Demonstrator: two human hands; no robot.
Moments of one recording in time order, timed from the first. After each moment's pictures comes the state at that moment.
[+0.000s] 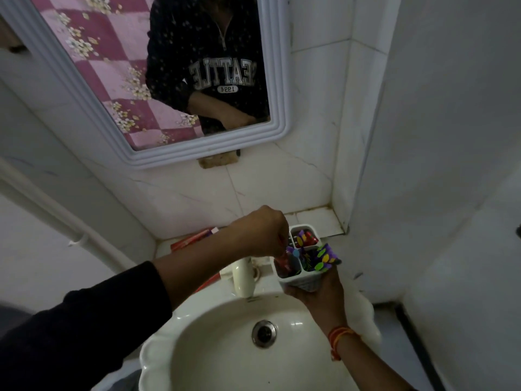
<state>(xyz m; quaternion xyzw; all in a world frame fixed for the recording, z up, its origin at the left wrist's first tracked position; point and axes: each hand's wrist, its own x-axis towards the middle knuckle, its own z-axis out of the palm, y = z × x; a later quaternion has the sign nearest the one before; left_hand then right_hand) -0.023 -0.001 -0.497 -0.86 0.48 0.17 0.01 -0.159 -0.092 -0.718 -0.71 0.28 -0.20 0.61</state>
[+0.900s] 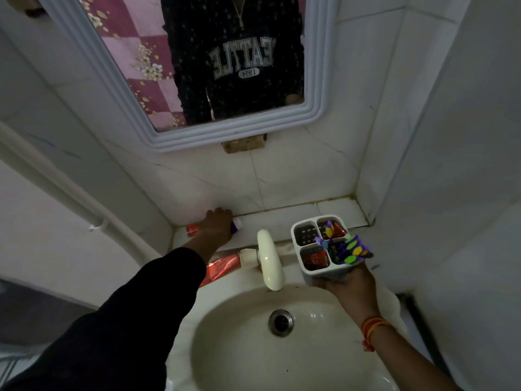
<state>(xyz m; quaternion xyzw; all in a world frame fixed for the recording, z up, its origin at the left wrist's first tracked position) 0.121 0.109 -0.641 -0.96 0.24 0.12 0.03 -0.146 -0.098 -0.712 -0.68 0.27 -0.19 0.66</state>
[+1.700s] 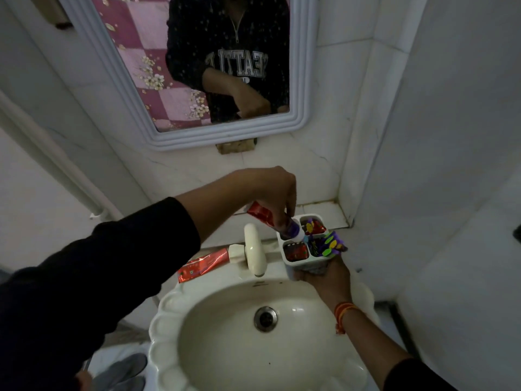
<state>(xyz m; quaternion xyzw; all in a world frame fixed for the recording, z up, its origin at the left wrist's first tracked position) 0.003 -0.011 -0.446 -0.83 0.51 0.20 0.13 -0.158 -0.095 -0.702 -0.71 0.29 -0.17 0.62</state>
